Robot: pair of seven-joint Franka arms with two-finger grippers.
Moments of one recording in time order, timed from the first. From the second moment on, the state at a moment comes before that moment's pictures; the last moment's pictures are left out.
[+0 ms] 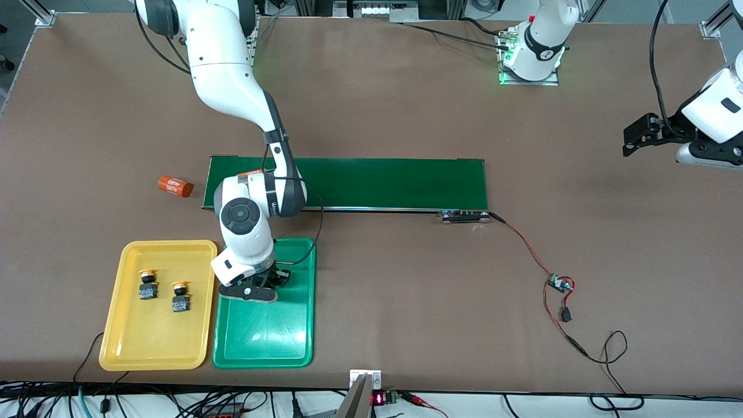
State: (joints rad) left arm 0.02 0.00 -0.04 -1.65 0.02 1.64 0.10; right arm 0.76 1.01 -0.56 -1.27 0.35 2.37 0.34
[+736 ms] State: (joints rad) left arm 0.02 0.00 -0.04 -1.65 0.02 1.64 0.10; right arm 0.77 0.79 -0.66 -1.21 0.40 1.99 0.33
